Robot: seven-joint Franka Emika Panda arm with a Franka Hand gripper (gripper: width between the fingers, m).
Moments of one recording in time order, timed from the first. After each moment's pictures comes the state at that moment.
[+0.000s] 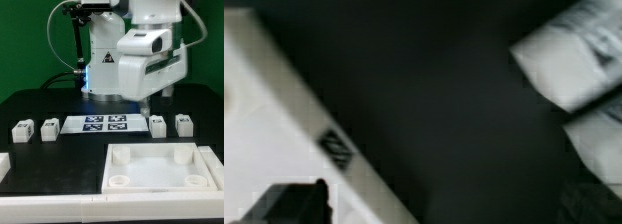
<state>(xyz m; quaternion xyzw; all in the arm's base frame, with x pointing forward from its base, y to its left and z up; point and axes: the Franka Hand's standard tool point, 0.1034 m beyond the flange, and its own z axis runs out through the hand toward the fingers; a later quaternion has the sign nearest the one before) 0.433 0.113 0.080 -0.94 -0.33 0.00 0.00</state>
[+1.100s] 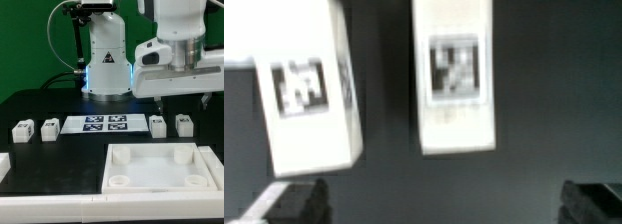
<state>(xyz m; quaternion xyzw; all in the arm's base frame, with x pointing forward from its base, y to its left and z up) 0.406 0.148 0.058 -0.98 0.06 0.18 0.05</state>
